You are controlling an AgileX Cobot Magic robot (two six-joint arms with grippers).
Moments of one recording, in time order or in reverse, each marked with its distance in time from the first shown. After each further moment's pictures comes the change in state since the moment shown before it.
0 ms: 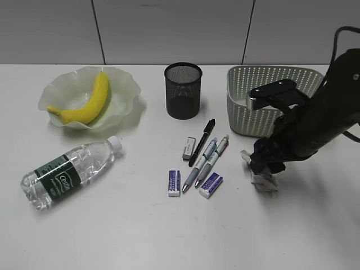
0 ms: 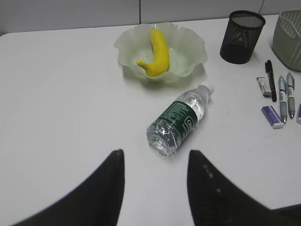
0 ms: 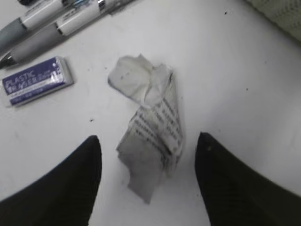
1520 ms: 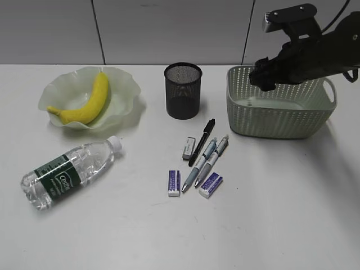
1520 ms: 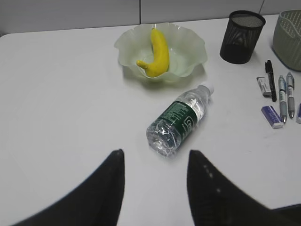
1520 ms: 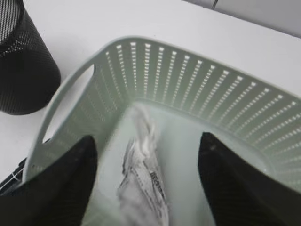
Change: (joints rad) left arm 0.000 0.000 0.000 0.000 0.000 0.002; right arm -0.109 0.103 -0.225 -0.022 -0.396 0.008
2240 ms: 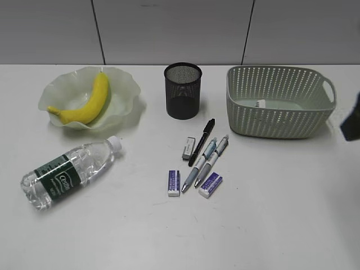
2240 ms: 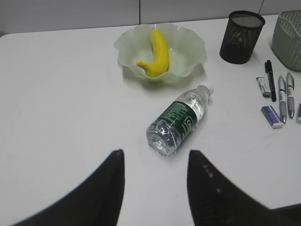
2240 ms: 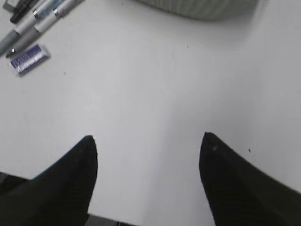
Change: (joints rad) left arm 0.000 -0.001 0.000 0.000 0.000 0.000; right arm -0.001 -0.650 0.211 -0.182 0.824 0.279
